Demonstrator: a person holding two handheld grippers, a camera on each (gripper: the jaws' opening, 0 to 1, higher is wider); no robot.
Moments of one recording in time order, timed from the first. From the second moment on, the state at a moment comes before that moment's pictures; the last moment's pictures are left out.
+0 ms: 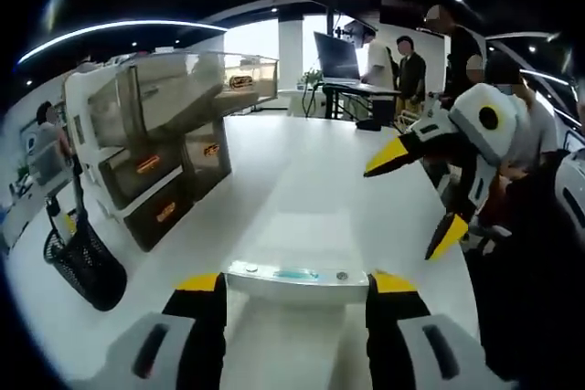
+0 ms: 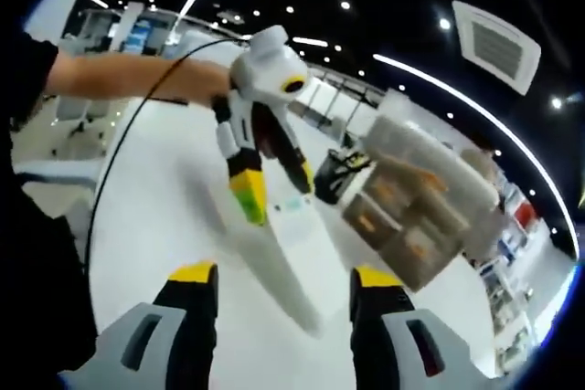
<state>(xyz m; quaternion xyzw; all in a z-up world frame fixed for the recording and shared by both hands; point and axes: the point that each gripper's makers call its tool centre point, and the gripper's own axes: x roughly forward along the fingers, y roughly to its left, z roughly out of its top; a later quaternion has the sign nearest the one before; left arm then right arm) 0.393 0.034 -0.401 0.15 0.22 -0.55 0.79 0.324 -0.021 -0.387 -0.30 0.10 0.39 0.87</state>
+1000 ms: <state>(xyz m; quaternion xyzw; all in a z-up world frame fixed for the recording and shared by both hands) 0.391 0.031 -0.398 0.14 0.24 -0.54 0.80 0.376 -0.005 -0.420 -0.46 0.01 0.25 0.85</state>
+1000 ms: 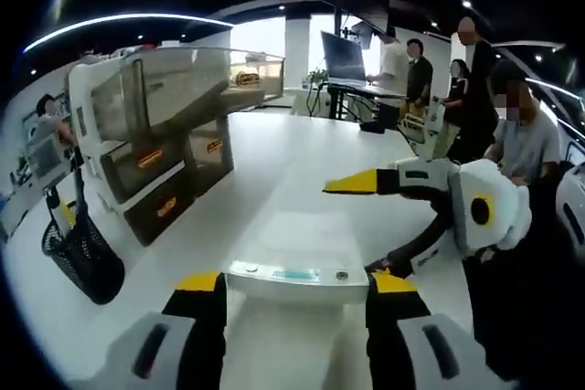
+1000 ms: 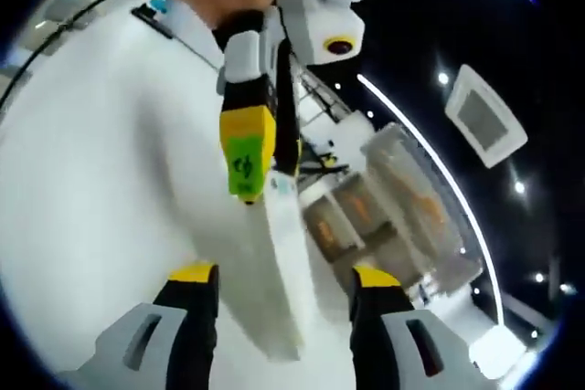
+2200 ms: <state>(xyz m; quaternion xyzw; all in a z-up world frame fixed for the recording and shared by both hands) 0.381 0.027 -0.407 0.12 0.26 -0.54 0.79 0.391 0.003 -0.421 -0.58 -0.05 0.20 0.79</state>
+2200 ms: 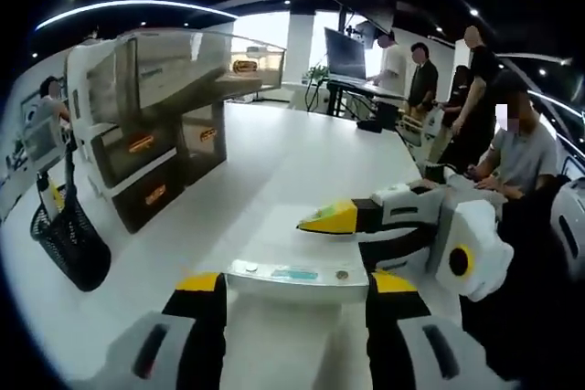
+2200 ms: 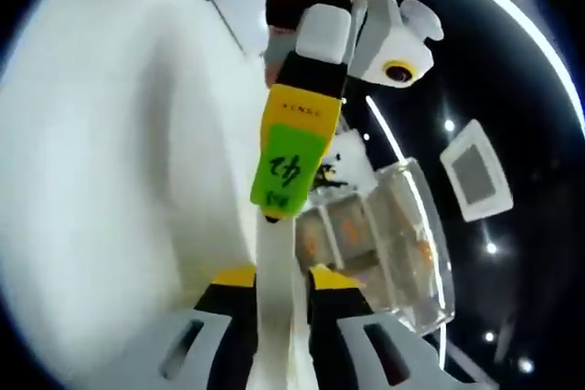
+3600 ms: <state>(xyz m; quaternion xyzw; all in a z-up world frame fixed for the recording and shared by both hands) 0.379 0.028 -0.357 0.06 0.19 -0.57 0.79 0.392 -0.020 -0.406 -0.62 -0.04 0.20 0.75</state>
